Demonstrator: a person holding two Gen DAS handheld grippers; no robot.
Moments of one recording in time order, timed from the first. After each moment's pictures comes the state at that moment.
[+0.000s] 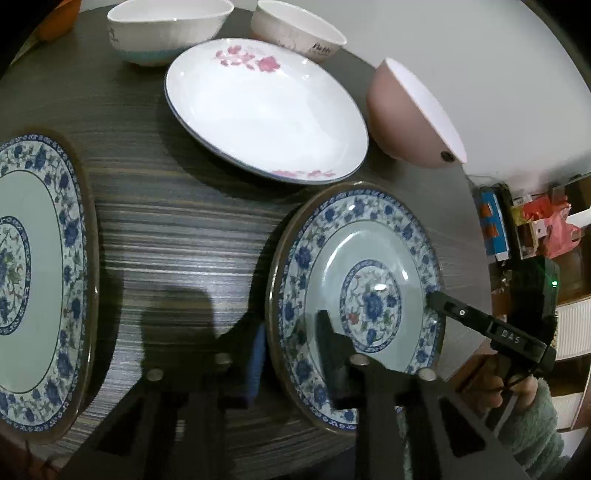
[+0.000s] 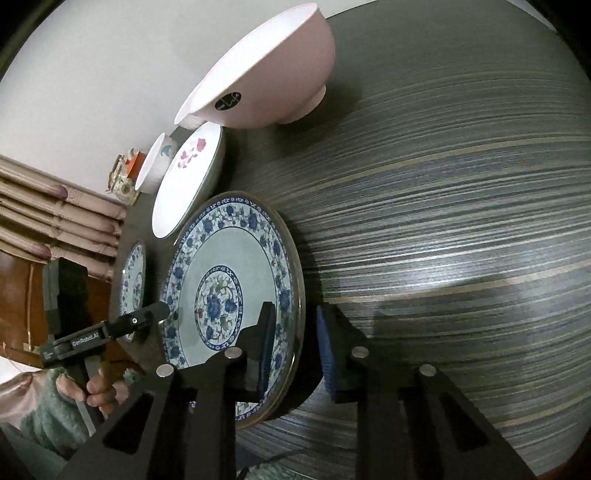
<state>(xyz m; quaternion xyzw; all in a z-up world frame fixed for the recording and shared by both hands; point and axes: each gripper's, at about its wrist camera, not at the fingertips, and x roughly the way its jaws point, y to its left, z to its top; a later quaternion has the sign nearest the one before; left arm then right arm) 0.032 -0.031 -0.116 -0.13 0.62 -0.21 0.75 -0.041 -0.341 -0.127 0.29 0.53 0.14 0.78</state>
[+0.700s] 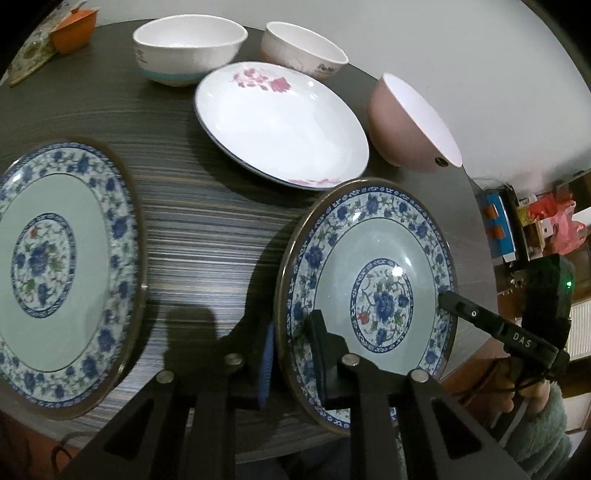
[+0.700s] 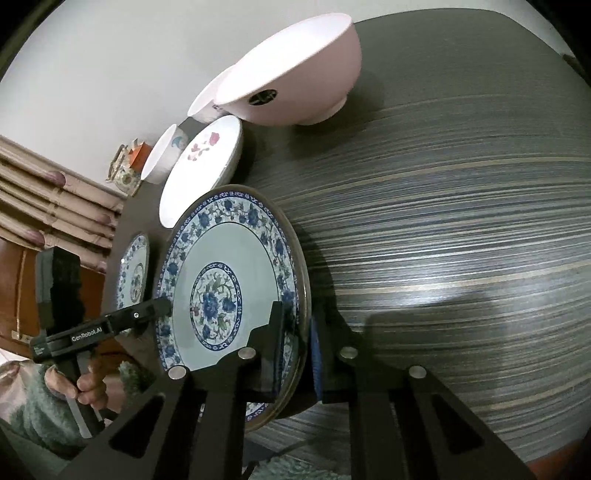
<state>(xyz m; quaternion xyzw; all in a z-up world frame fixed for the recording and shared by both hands) 0.017 -0.014 -0.096 -0.12 0.60 -0.19 0.77 -0.047 -0.317 -0.110 0.26 0.53 0.13 0.80</state>
